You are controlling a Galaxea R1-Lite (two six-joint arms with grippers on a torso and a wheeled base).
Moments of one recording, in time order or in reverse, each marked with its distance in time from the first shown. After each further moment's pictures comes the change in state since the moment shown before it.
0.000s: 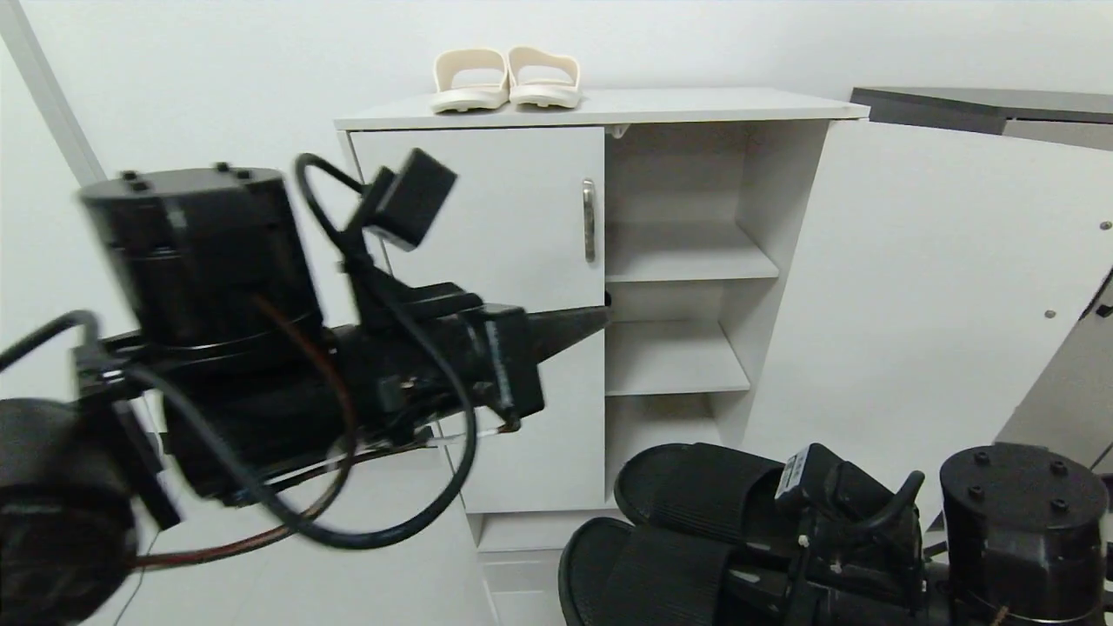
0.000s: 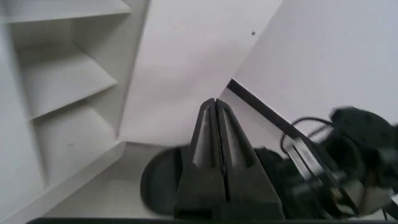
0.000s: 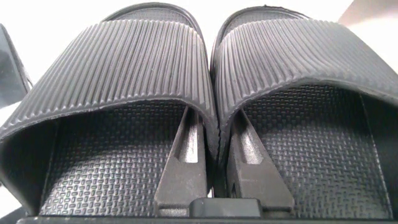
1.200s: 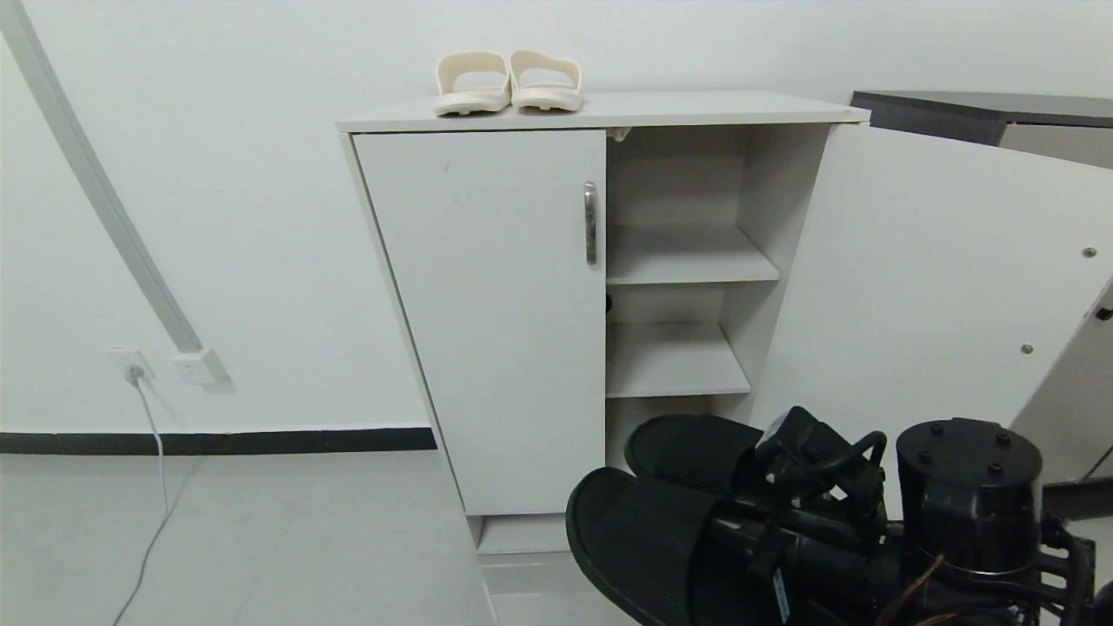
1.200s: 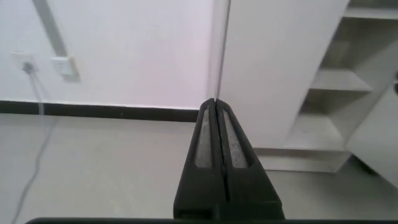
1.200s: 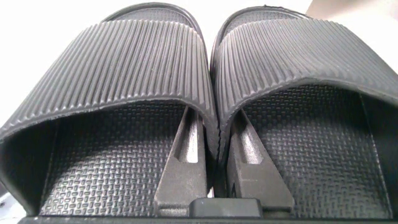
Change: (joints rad) left arm 0.654 -1.378 0.691 0.710 0.380 0.306; right arm -0.058 0.100 -0.043 -0.090 -0.062 0.043
